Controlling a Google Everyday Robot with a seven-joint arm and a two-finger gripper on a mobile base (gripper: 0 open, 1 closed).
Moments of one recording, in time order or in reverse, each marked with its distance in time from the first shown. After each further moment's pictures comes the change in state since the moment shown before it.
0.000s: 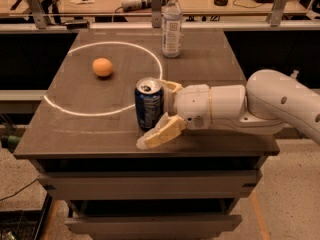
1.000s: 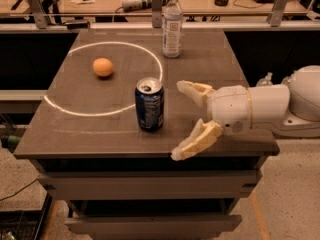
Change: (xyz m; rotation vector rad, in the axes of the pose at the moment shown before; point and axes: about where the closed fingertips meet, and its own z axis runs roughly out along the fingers) arm 0.001 0.023 -0.069 -0.028 0.049 -0.042
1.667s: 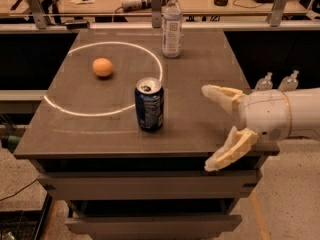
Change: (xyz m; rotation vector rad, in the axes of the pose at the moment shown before) arm 0.009 0.016 -0.061 0.009 0.036 -0.001
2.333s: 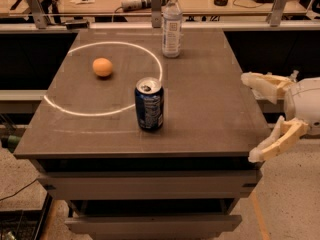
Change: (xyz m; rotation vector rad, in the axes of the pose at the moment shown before) arm -0.004 -0.012 -0.078 0.086 0.069 -0.025
